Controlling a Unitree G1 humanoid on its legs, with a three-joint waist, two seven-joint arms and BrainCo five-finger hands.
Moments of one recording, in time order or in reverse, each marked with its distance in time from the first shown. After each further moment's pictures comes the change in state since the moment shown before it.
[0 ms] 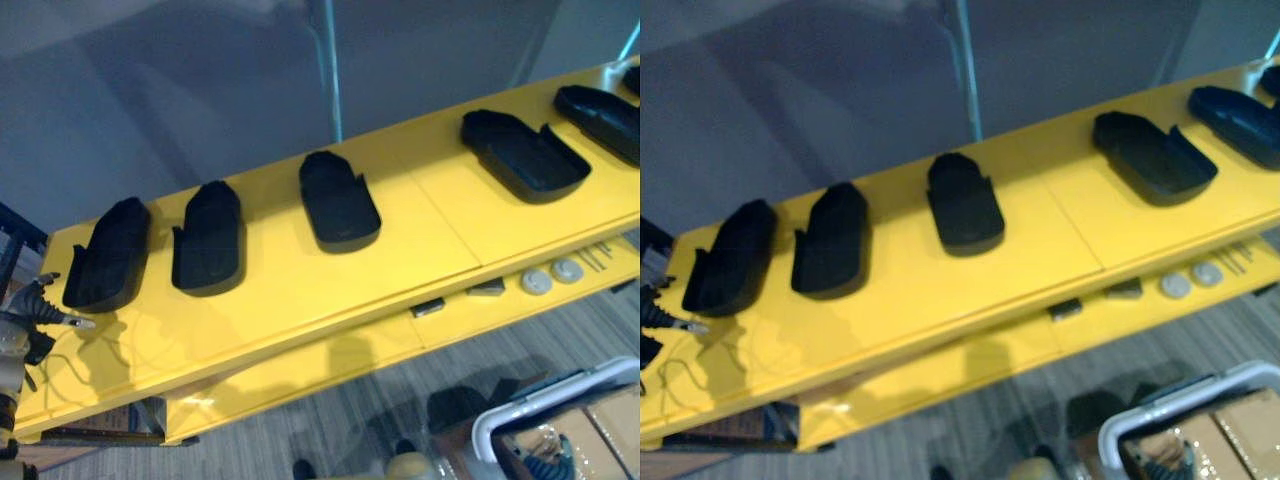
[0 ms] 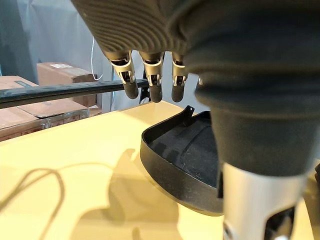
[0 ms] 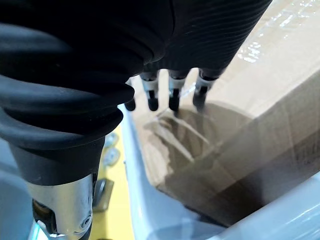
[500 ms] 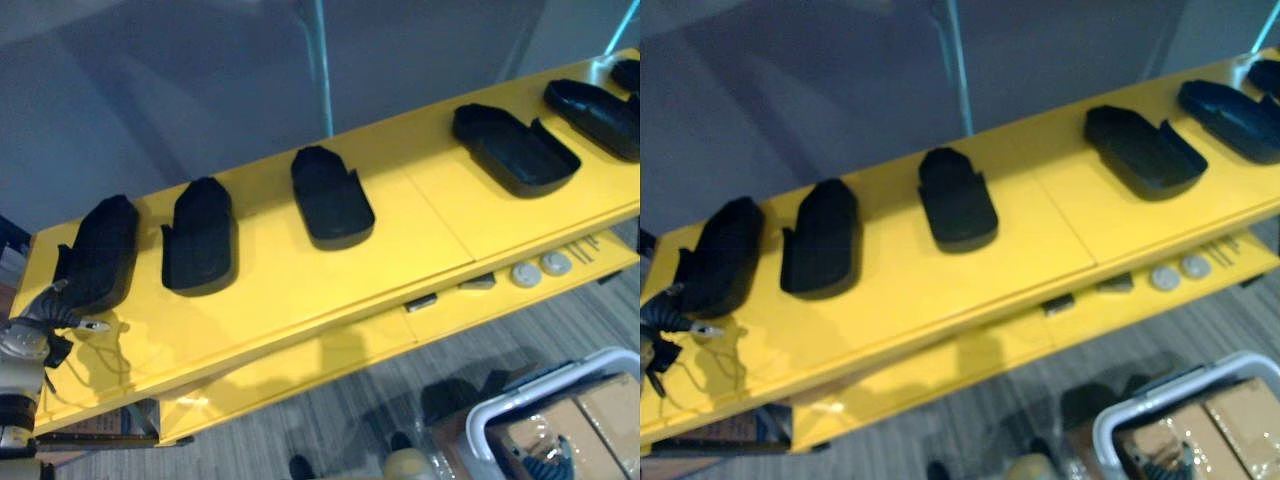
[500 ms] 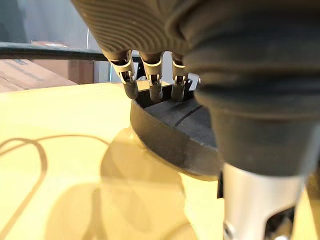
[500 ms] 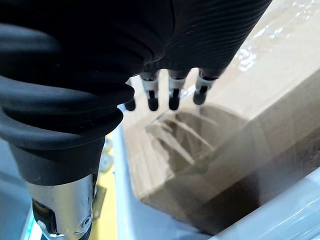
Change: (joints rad) left arm -0.015 -0.060 -0.001 0.042 -0.001 0.011 0.025; right arm 0.002 0.004 0.001 -0.001 -0.002 0.002 0.000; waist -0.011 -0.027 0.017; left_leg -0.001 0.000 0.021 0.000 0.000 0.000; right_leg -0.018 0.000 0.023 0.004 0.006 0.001
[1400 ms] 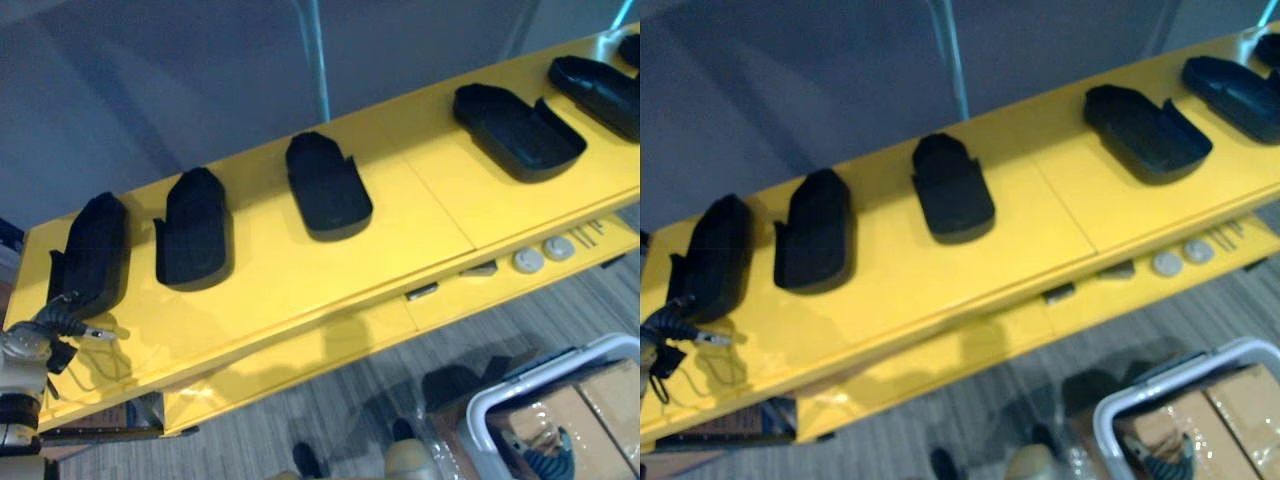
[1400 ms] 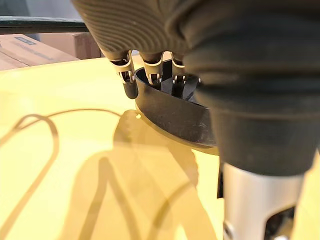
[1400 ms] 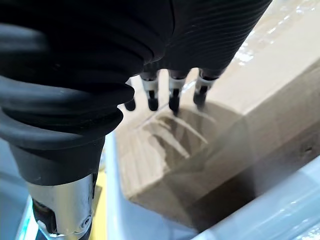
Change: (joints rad) left arm -0.002 -0.006 0.002 0.010 0.011 0.032 -0.144; right arm -0.001 -0.010 0.003 -0.046 -0.029 0.003 0.004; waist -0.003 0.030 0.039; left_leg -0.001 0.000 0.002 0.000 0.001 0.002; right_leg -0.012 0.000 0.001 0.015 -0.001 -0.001
